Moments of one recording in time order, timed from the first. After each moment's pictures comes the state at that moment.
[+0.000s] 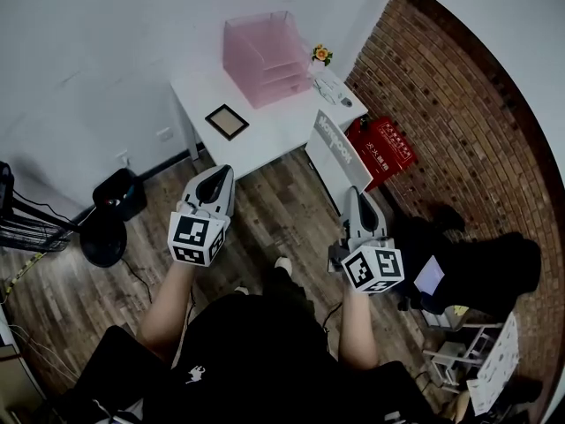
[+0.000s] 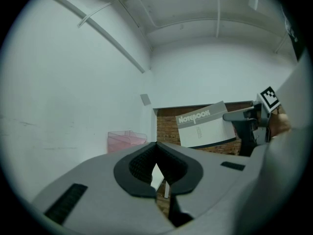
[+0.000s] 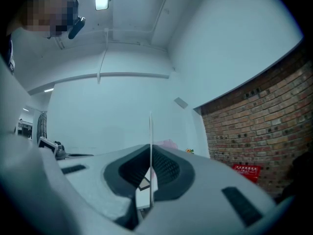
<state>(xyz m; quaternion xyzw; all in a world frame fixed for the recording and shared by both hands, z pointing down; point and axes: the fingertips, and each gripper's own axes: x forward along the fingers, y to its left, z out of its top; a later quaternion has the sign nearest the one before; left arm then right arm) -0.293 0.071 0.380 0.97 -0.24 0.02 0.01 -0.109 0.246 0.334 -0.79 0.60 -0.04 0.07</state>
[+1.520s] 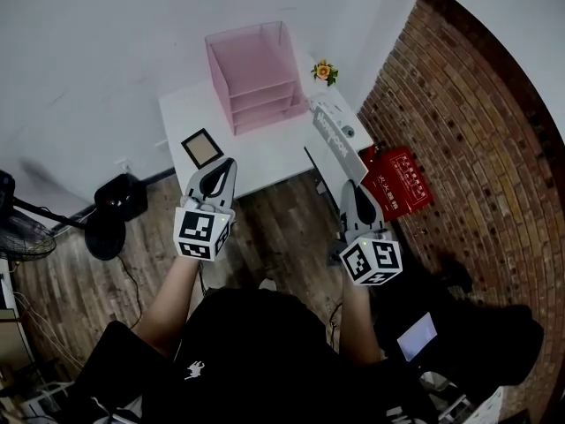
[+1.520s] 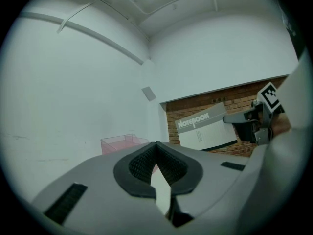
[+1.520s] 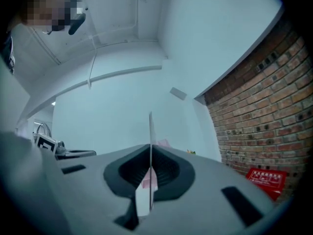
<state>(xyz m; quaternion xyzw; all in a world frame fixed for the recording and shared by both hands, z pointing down) -0.063 0.007 0.375 0.94 -0.33 0.05 -0.03 0.140 0.142 0.364 -0.73 0.67 -0.07 0.10</state>
